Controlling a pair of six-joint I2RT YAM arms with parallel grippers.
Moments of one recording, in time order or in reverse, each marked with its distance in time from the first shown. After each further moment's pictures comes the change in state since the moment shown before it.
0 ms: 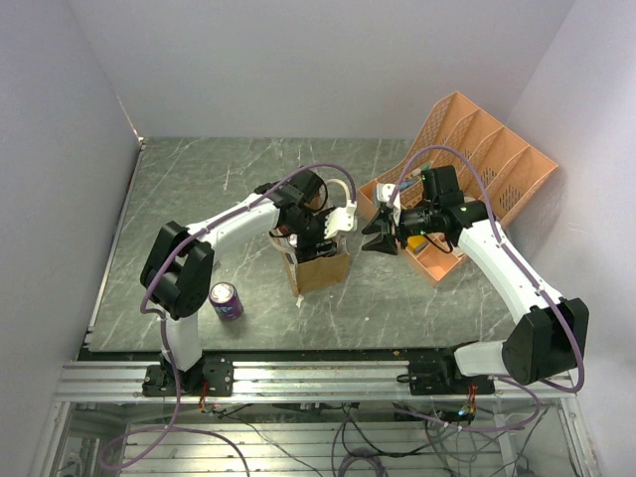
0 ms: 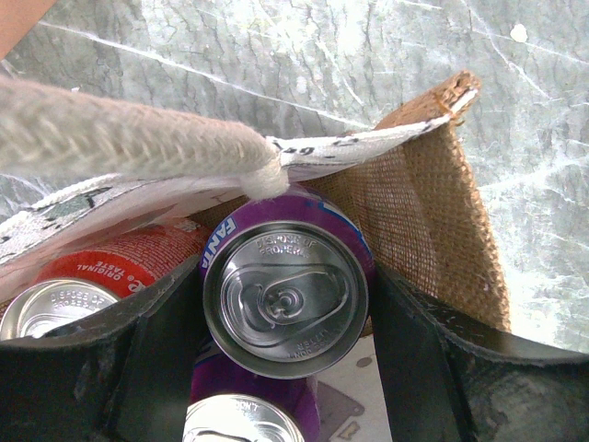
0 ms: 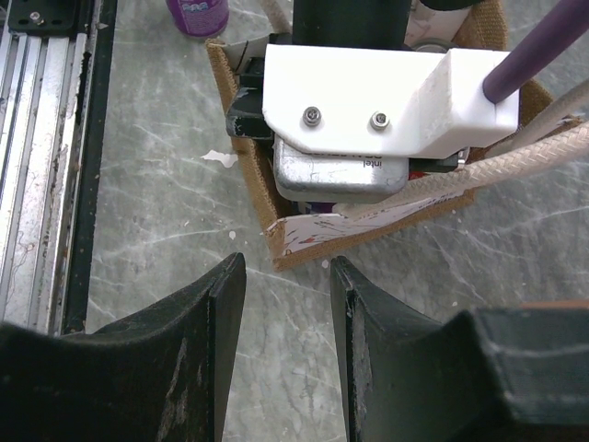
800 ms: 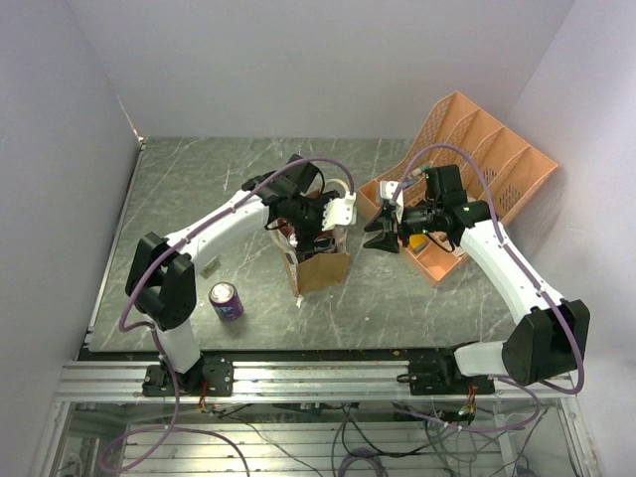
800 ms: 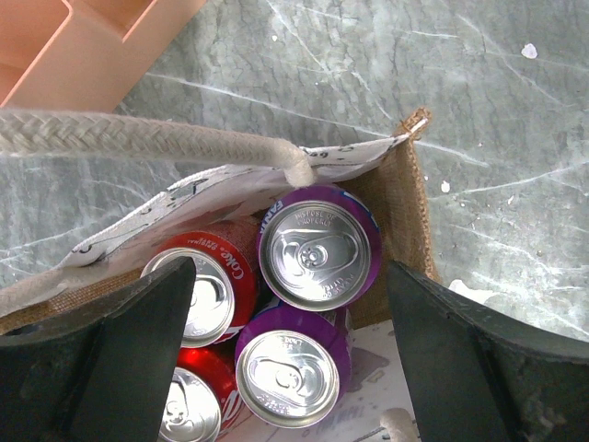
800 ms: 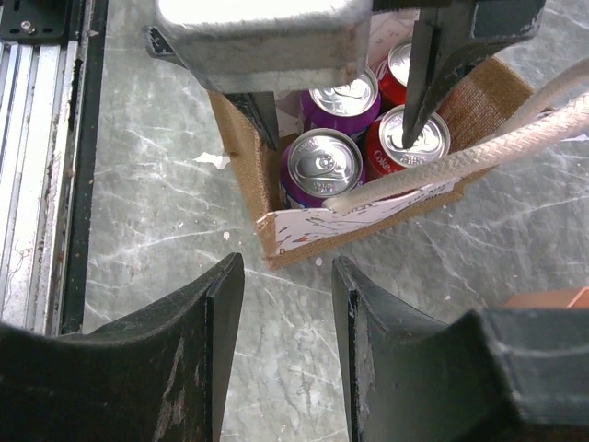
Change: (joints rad) left arm -0.002 -0.098 0.043 -0.022 -0.027 0.061; right arm -0.020 -0.006 0.000 0.014 -0.003 0.018
